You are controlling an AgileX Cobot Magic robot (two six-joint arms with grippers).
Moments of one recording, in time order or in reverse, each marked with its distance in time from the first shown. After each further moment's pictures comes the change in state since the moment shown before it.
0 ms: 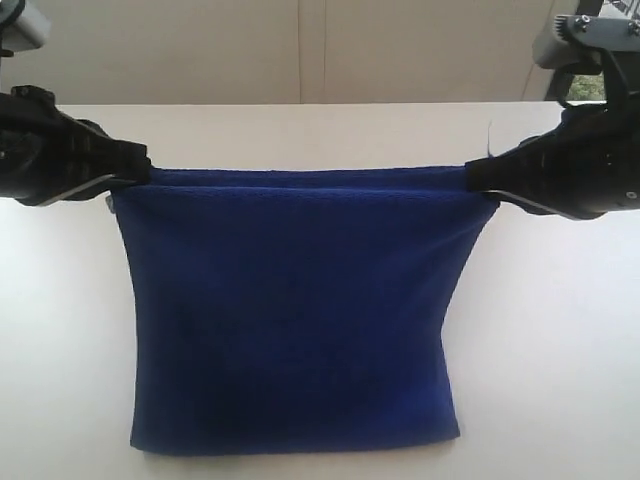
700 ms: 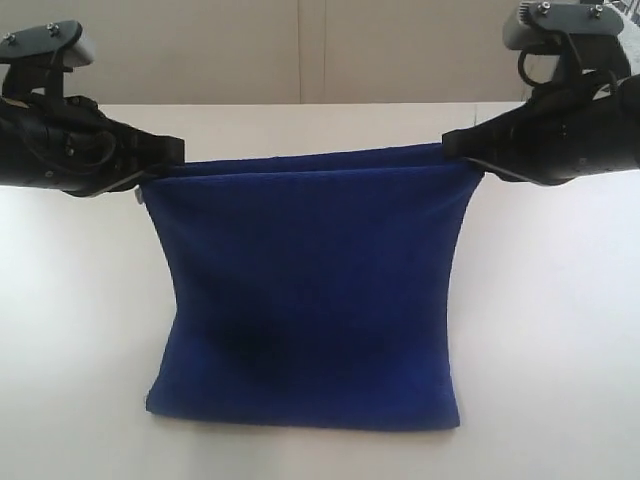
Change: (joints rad) left arm 0.000 0.217 -0.042 -0.030 -0.181 -0.002; right arm 0.000 0.174 -0.097 -0.042 -0.108 0.025
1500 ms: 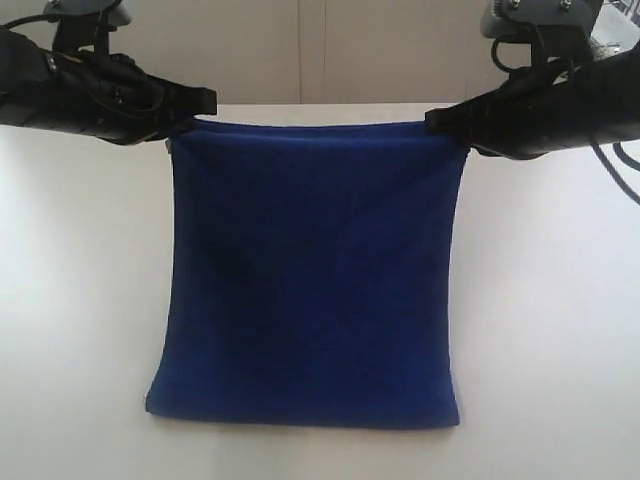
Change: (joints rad) left arm 0.000 0.189 -0.222 0.011 -0.043 -0.014; right arm 0.000 0.151 -0.105 -0.004 -0.110 0.004
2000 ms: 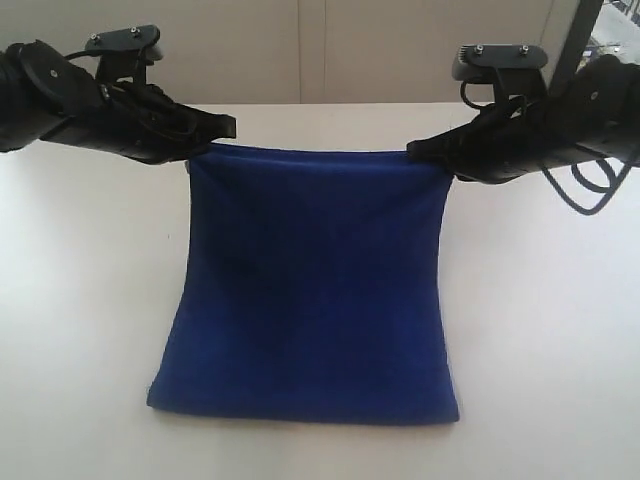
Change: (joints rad) left arm 0.000 0.193 -0.089 0.000 -0.051 -0.003; right arm 0.000 0.204 -0.052 0.000 -0.082 0.000
